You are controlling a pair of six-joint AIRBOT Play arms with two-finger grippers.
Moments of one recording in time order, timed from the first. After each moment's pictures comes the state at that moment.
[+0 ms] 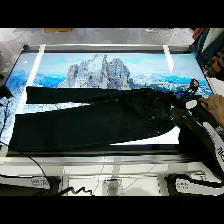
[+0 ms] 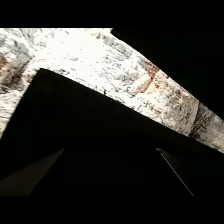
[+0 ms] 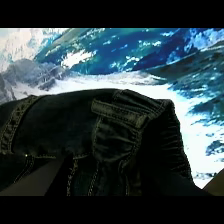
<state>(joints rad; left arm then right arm) 0.56 -1.59 1.64 1.41 -1.33 -1.59 -0.17 -1.40 0.89 -0.95 0.29 1.37</state>
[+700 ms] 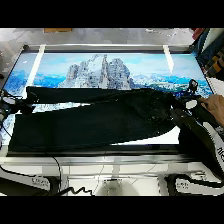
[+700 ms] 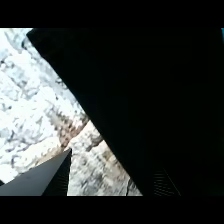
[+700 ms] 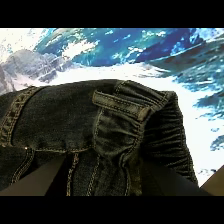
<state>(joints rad) 0.45 -1.69 1.20 1.05 -0.50 -1.72 -0.17 -1.40 0.89 -0.95 0.31 1.37</state>
